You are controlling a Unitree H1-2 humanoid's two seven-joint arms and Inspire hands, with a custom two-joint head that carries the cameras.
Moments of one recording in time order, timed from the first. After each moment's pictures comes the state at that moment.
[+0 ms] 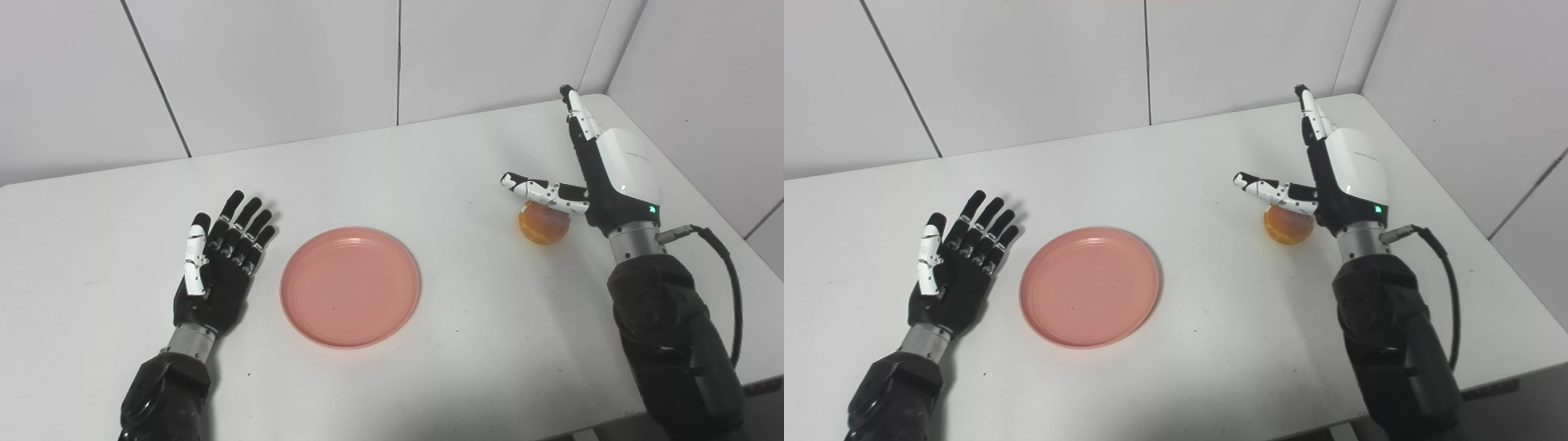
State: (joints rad) left arm -0.36 0.04 0.13 0.30 -0.53 0.18 -0.37; right arm -0.22 -0.38 -0.10 -0.36 -0.78 0.30 0.11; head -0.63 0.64
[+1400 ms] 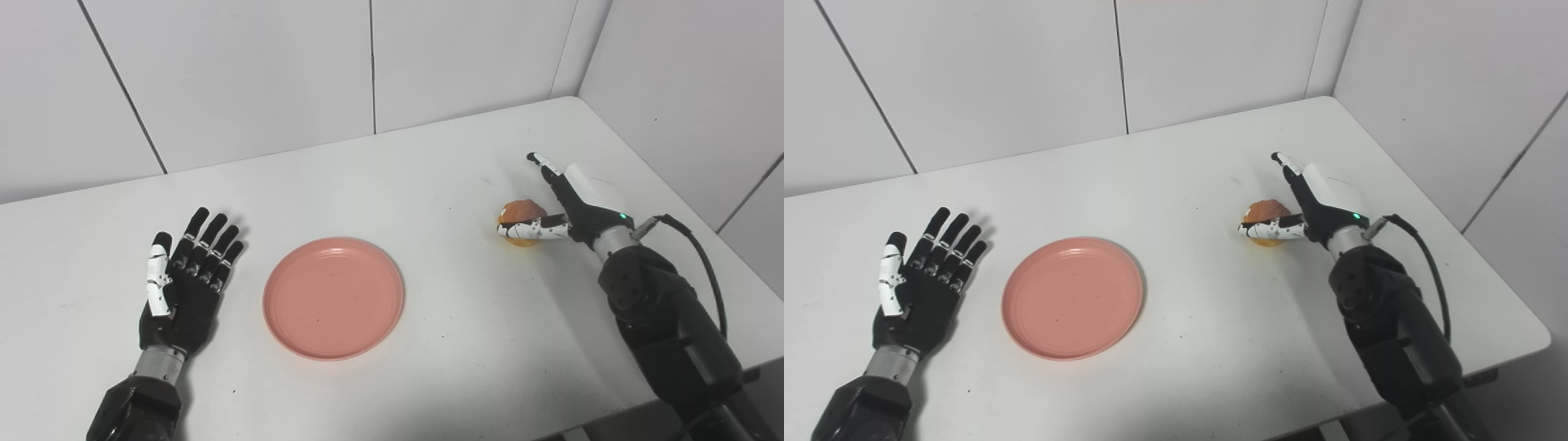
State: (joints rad) left arm -0.35 0.07 0.13 0.27 -0.56 0.21 -0.36; right arm -0.24 -0.48 -0.03 -0.18 -0.73 0.45 0.26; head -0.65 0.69
